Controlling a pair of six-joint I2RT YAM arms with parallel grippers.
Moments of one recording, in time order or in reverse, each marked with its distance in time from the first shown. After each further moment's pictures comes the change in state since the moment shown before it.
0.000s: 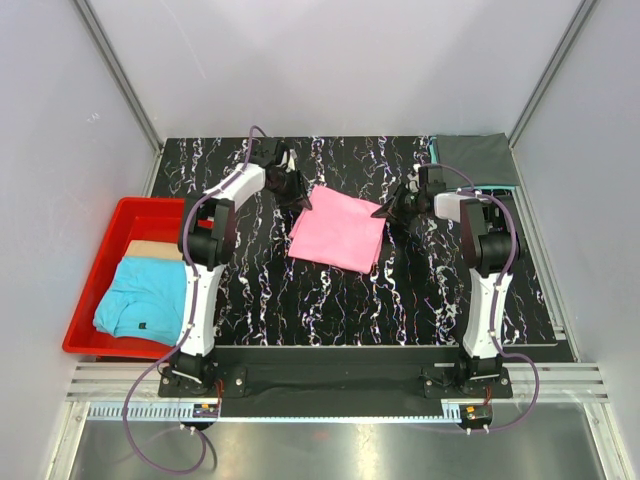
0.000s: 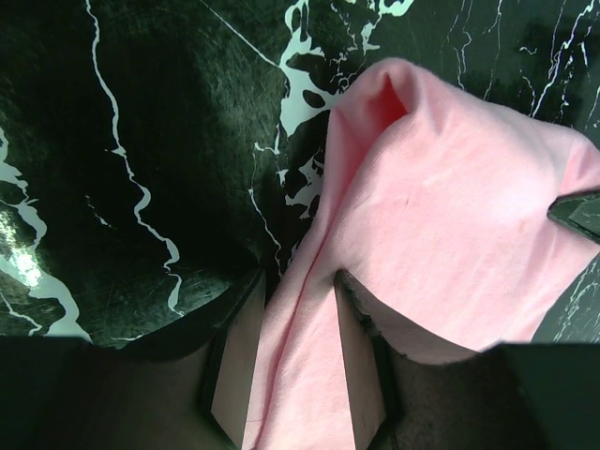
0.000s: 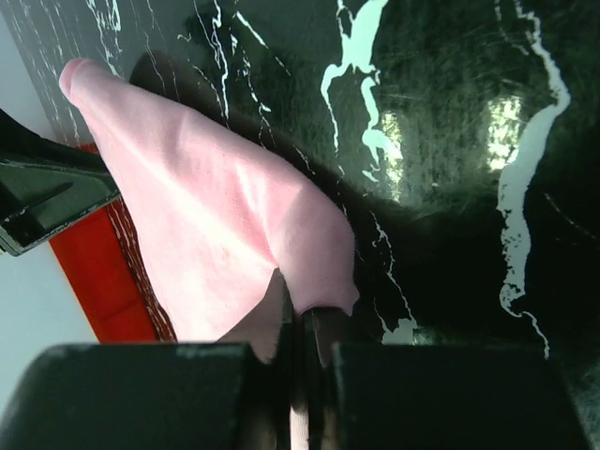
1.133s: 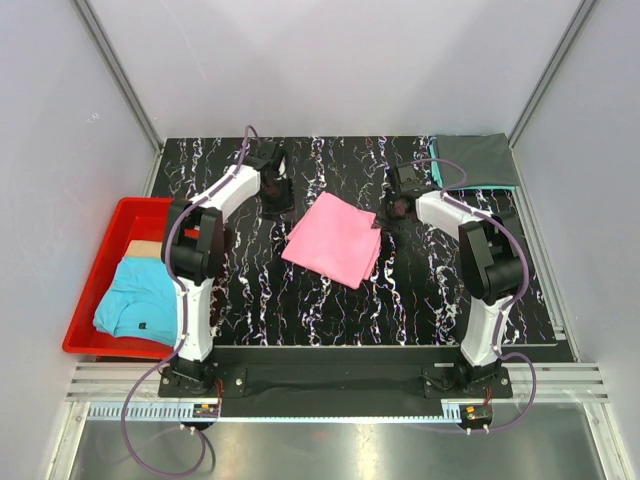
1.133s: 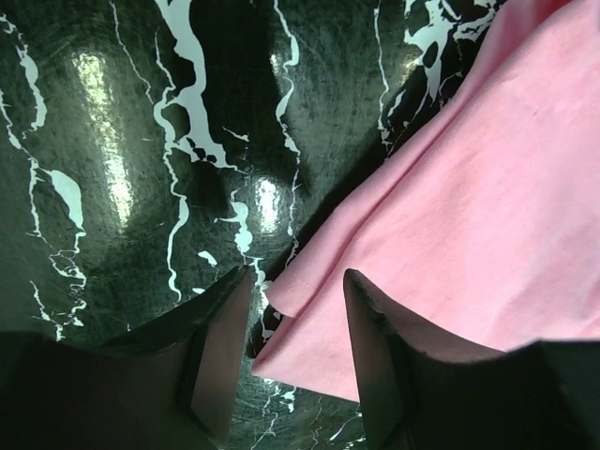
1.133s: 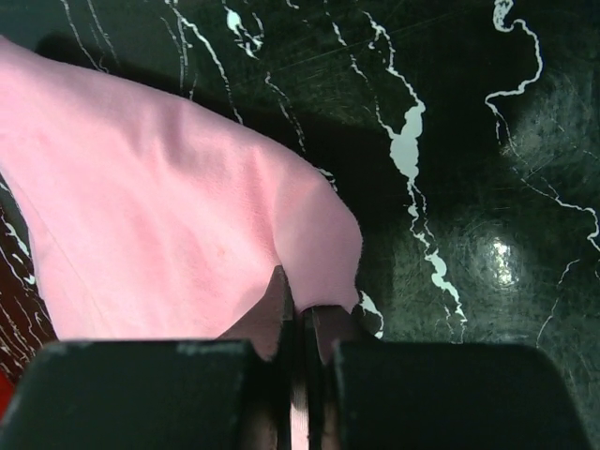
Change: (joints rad) left arm -0.034 -0.237 -0.194 -0.152 -0.268 -0.004; right arm 0.213 -0.251 -0.037 -0.343 0.551 0.022
